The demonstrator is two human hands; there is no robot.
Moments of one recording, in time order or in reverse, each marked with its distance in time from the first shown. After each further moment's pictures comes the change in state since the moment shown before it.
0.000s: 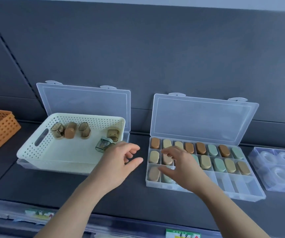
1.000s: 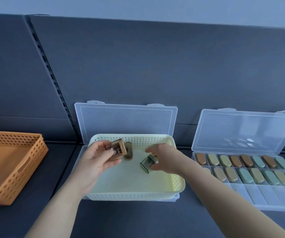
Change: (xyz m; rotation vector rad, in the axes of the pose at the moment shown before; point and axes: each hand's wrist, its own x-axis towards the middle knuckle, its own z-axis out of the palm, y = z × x) left_hand 0.030 -0.159 -0.153 -1.056 0.073 -0.399; right_hand 0.144 -0.153 0.085 -0.292 -0.341 0.026
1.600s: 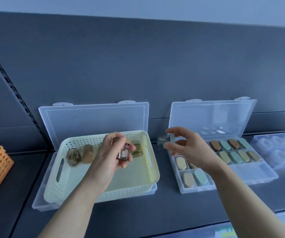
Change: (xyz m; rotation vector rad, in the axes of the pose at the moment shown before) left_hand -0.010 -0.010 0.091 0.023 -0.277 0.076; right_hand -0.108 0.057 -0.037 0.852 0.443 0.241
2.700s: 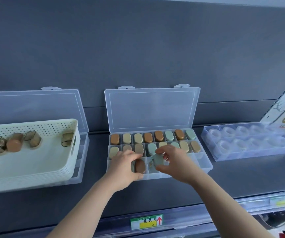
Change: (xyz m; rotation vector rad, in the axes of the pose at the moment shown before) left_hand 0.025 -0.141 0.212 1.235 -0.204 0.017; right_hand -0.032 0.168 -0.149 -0.503 -0.098 -0.126
